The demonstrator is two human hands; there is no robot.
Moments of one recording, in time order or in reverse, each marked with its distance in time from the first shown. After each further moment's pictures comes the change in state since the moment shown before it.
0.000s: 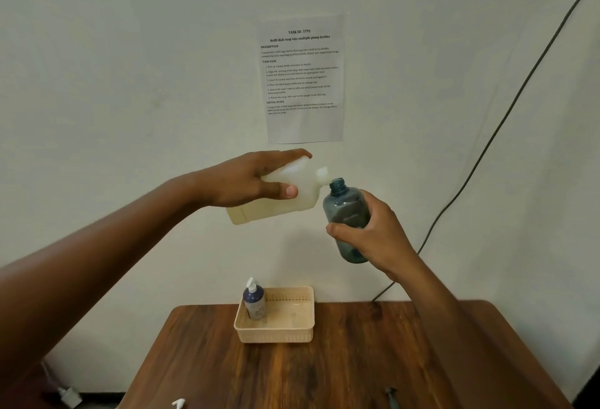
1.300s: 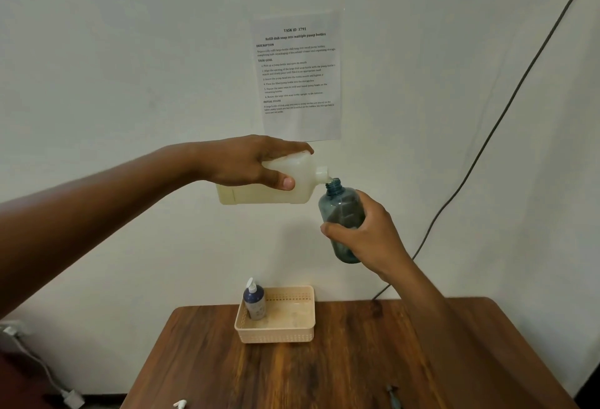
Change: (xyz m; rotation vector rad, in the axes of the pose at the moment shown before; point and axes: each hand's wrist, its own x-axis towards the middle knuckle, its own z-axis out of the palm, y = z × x) left_hand 0.017 0.016 -0.029 0.180 -0.120 0.009; right_hand 0.000 -0.001 0.009 0.027 0.042 -0.003
